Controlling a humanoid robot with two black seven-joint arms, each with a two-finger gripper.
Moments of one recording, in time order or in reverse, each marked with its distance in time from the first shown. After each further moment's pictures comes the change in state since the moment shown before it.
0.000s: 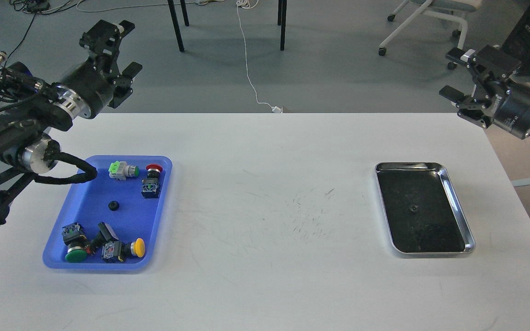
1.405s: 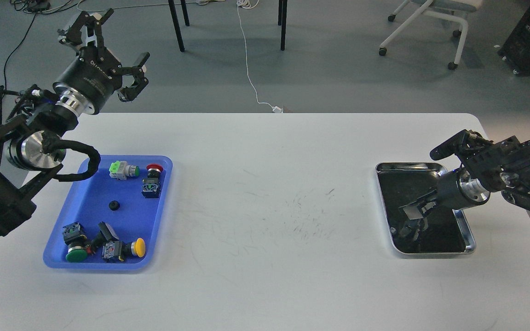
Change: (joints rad) left arm 0.044 -0.047 -0.049 0.054 -0.267 -0.146 0.005; right arm 0.264 0.250 -0.854 -0.119 -0.784 -0.134 0.042
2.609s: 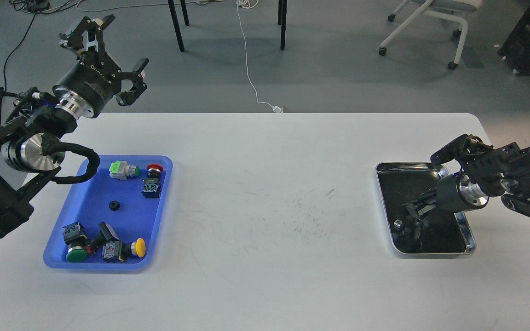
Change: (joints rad) left arm 0.003 0.011 0.005 -0.002 0.004 0.005 0.004; right arm 0.019 -0.003 0.003 0.025 -0.002 -0.060 -0.001
